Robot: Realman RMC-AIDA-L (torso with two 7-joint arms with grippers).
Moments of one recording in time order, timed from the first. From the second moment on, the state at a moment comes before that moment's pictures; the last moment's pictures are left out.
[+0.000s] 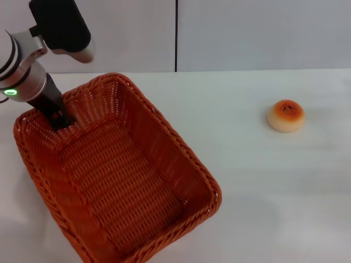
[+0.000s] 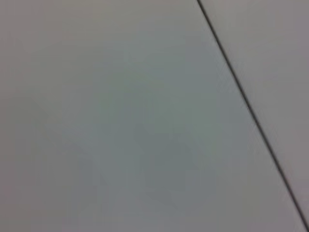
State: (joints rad) left arm -0.60 -2.07 1.41 1.37 2.89 1.49 -2.23; right arm 0.37 2.07 -0.38 -0.17 -1.13 -1.44 0.80
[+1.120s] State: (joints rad) left arm -0.83 -2.06 0.91 1.17 2.89 1.62 -2.88; right arm 0.48 1.96 -0.16 -0.37 -1.13 -1.16 0.80
